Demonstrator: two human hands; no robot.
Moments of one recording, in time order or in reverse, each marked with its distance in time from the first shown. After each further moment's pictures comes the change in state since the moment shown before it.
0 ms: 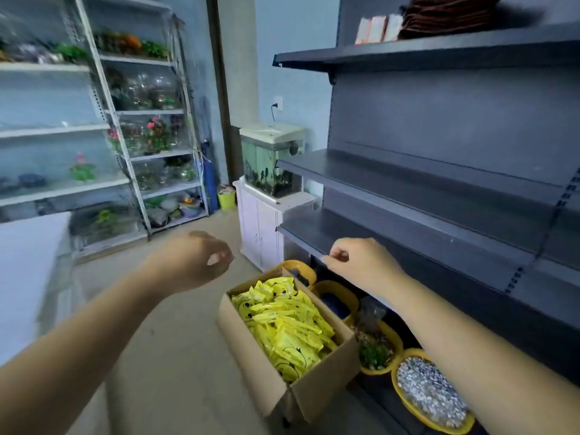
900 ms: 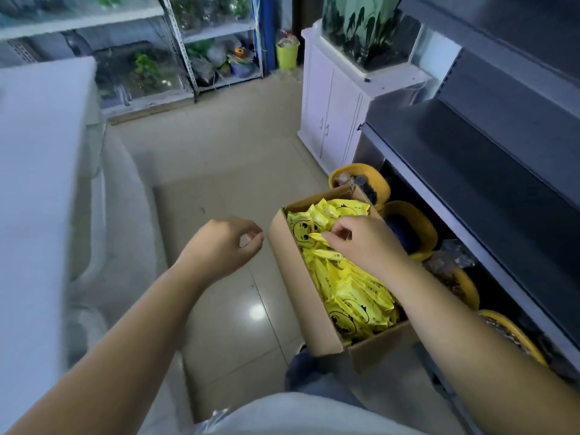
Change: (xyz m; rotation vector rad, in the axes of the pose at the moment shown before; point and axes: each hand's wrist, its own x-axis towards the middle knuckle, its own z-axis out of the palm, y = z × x) left_hand 0.020 -0.170 0.182 -0.264 -0.173 -0.484; right_hand 0.218 -0.022 0.231 0.159 -0.355 -0.062
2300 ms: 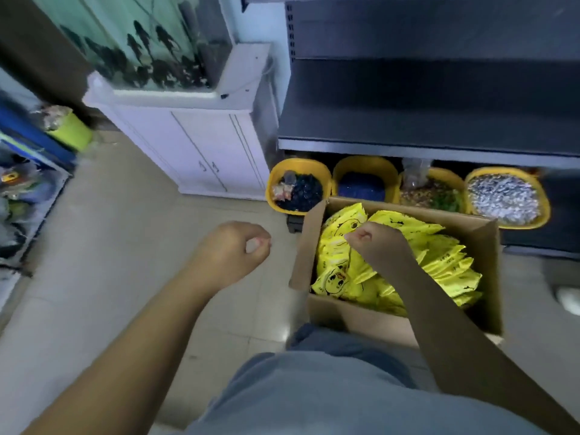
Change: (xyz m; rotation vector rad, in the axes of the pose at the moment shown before) left_hand 0.390 -0.143 0.012 -0.111 -0.631 0.648; right_hand 0.244 -0.005 0.066 0.374 0.467 1.058
